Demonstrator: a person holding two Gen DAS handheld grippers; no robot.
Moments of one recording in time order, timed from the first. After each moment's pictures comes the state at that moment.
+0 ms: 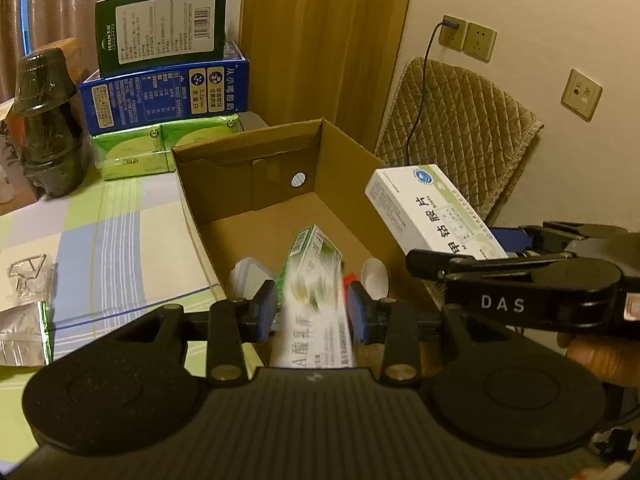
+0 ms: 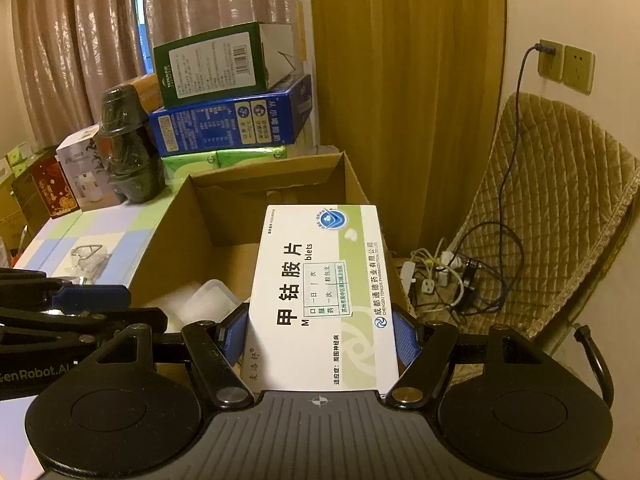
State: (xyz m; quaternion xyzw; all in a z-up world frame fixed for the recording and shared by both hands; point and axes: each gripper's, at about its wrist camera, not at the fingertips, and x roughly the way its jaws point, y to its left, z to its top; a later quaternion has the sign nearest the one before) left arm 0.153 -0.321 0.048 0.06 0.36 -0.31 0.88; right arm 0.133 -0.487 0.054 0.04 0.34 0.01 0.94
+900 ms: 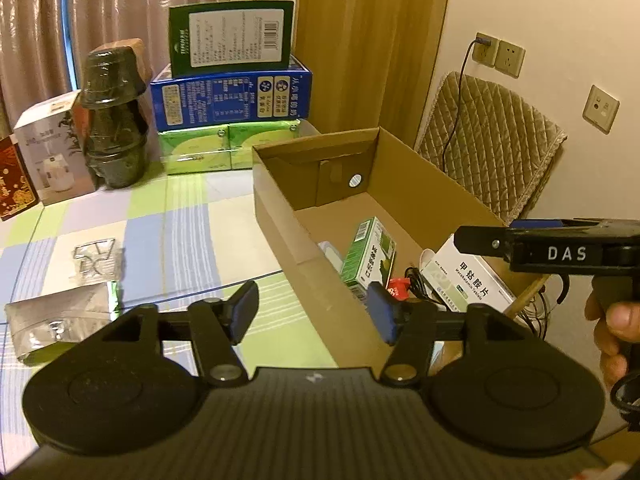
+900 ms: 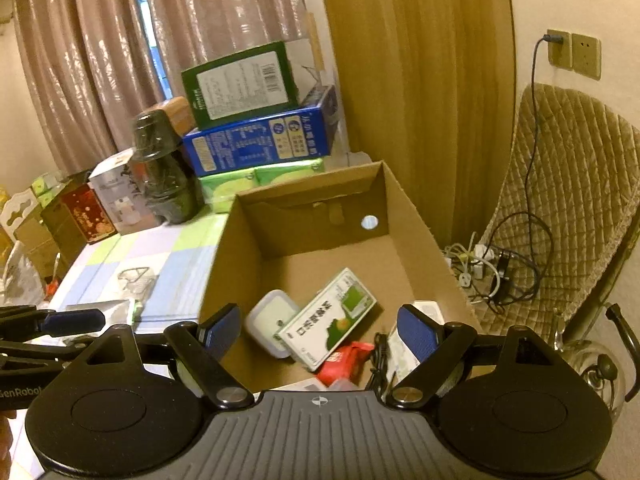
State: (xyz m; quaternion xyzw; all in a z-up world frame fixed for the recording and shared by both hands) left arm 0.134 -0.242 0.071 0.06 0.35 -0.26 0.90; right arm 0.113 -0.454 0.084 0.09 0.32 0.04 0.94
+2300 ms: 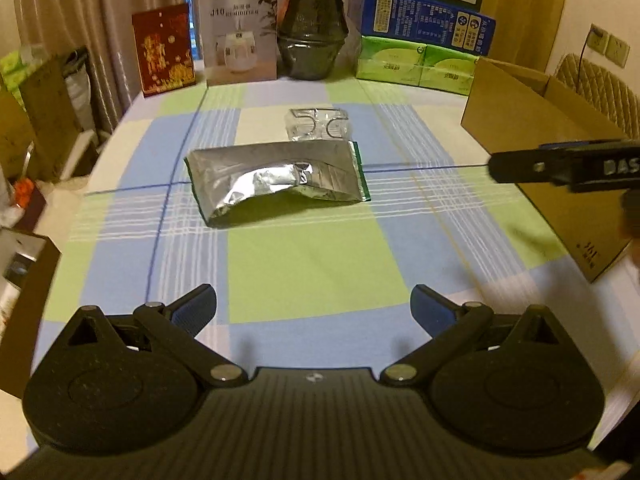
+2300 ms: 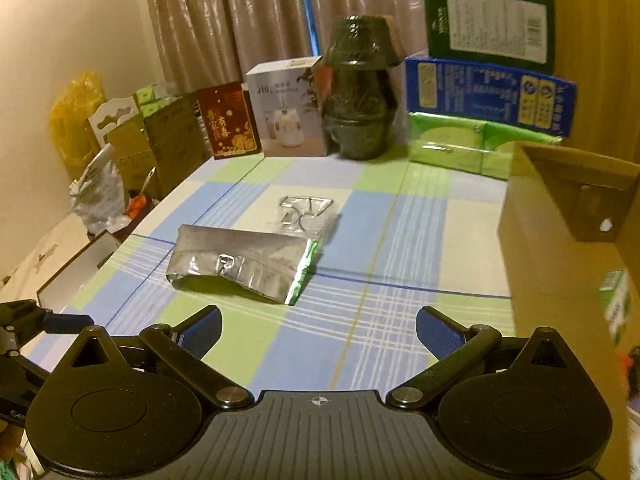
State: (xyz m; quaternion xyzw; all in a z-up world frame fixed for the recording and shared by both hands) left arm 0.147 0.011 -0.021 0.04 0.40 -0.15 0.90; right arm 0.177 -0.219 -0.004 0.01 0.35 0.20 0.91
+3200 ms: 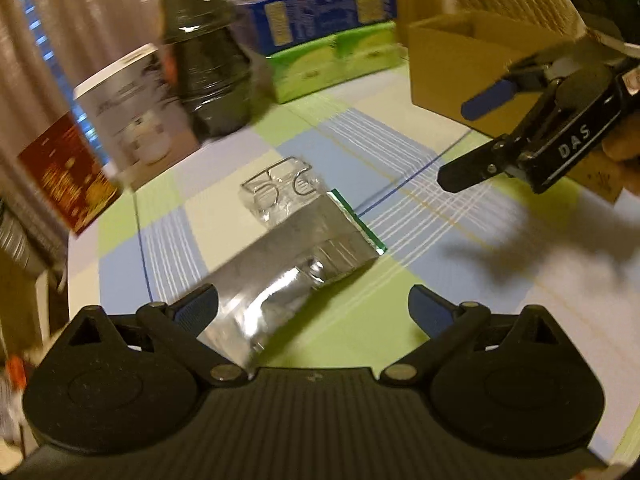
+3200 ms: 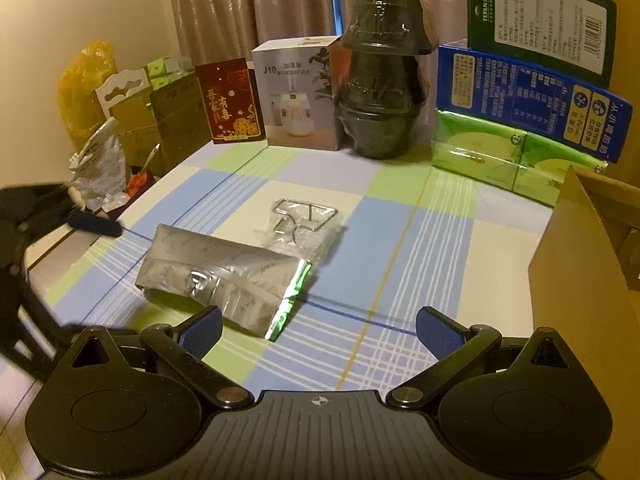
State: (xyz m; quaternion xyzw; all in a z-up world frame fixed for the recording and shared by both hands) left arm 0.248 -0.002 -0.012 0.25 0.34 -0.31 0.85; right arm 0.243 -0.203 -0.017 -0.03 0.36 0.23 0.90
